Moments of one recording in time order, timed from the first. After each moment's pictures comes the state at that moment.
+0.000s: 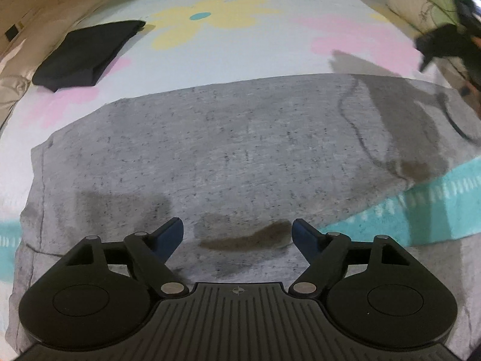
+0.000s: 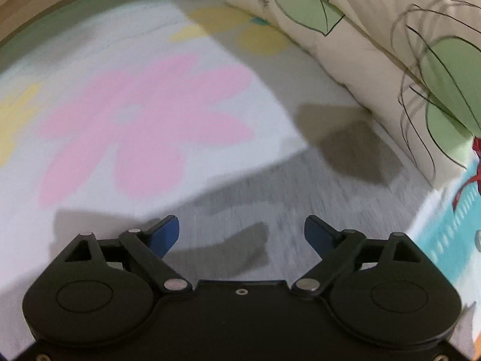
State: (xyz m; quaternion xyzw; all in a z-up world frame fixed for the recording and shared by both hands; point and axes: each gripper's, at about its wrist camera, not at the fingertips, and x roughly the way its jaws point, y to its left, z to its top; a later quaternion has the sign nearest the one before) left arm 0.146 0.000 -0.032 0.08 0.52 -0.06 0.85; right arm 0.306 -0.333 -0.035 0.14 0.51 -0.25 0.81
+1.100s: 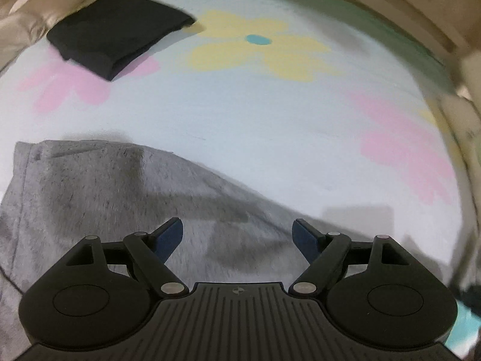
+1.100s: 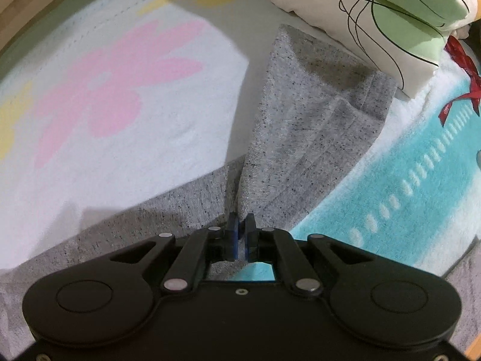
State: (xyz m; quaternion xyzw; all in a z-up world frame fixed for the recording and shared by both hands) left arm 0.278 0.051 -0.019 -0.11 0.53 0.01 0.84; right arm 0.184 -0.354 -0.053 0.22 0.54 -0.23 0.78
